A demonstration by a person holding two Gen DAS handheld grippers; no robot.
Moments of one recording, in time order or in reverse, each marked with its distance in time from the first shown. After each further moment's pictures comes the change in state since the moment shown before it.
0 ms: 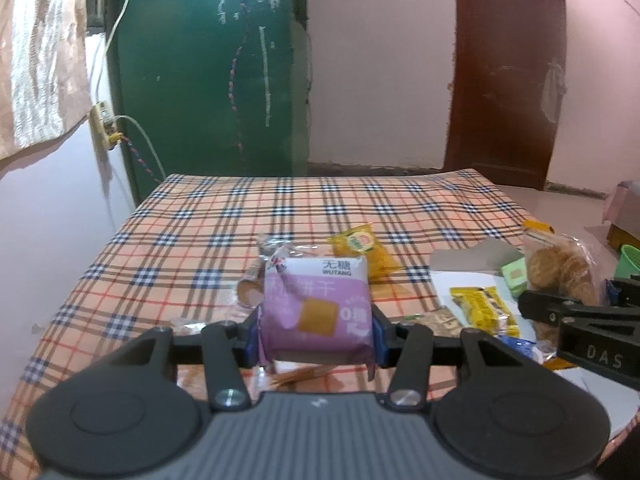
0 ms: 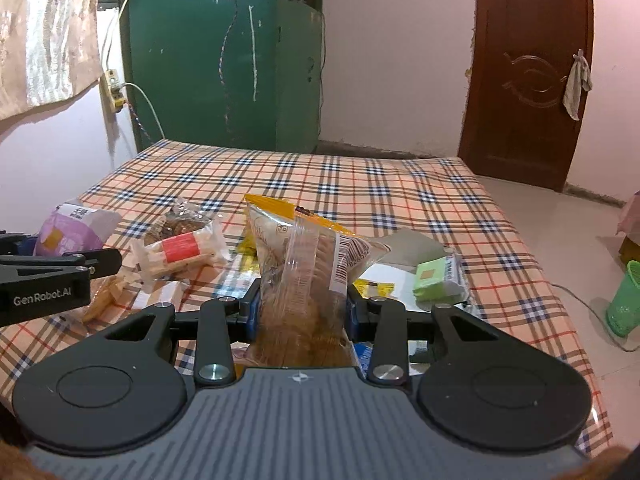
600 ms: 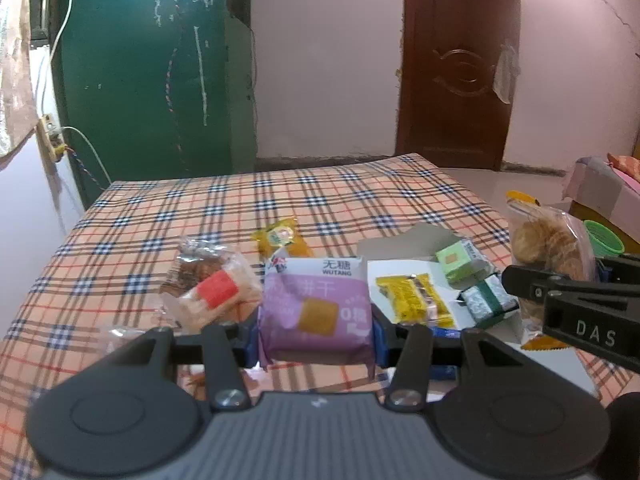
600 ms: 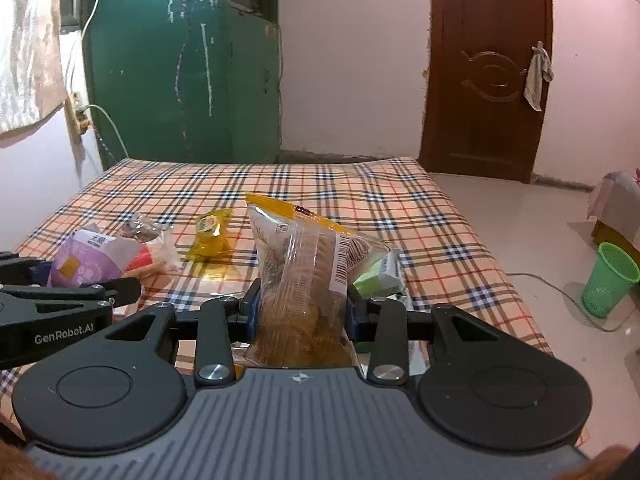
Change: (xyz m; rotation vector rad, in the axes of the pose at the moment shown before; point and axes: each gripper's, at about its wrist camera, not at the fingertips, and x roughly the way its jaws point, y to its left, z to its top) left arm 0.004 -0.052 0.000 0.066 0.024 -0.119; right arm -0.023 -0.033 -0.008 0.074 -0.033 -0.098
